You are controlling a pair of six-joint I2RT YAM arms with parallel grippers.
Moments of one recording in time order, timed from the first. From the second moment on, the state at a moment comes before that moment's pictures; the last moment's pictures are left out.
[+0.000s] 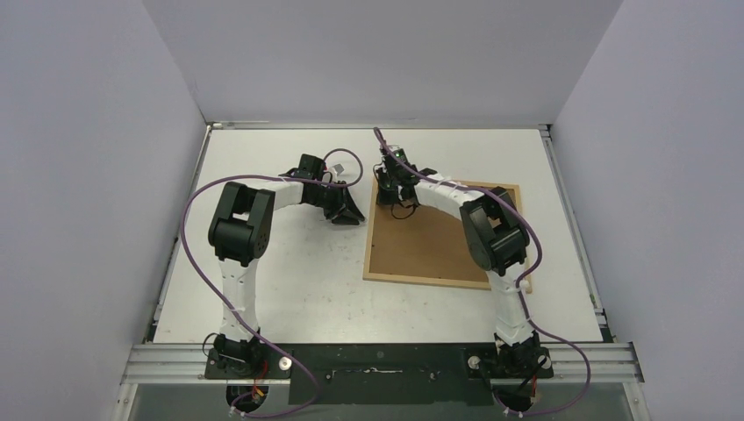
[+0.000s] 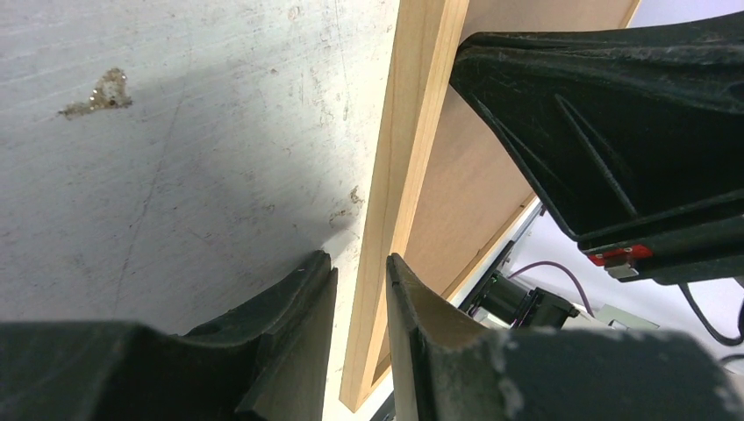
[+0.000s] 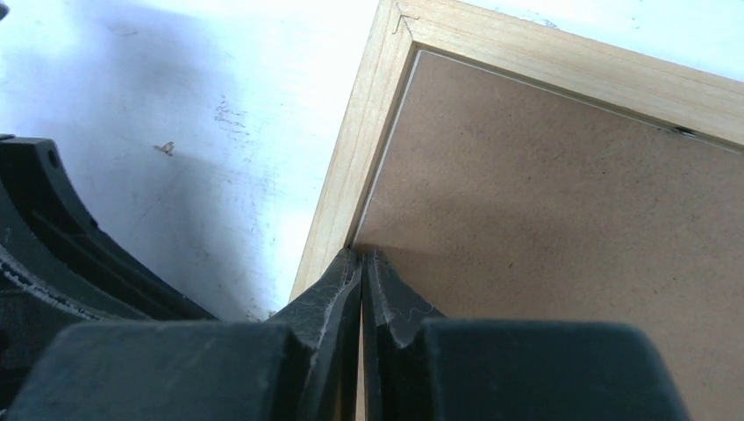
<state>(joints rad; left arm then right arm) -0.30 2.17 1.39 -0.28 0.76 -0.64 0.54 2.16 1.54 -0.23 -0.05 0.41</state>
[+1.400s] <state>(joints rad) -0.21 2.16 1.46 -0.41 0.63 -0.61 0.57 2.21 1.88 -0.76 0.12 0.53</state>
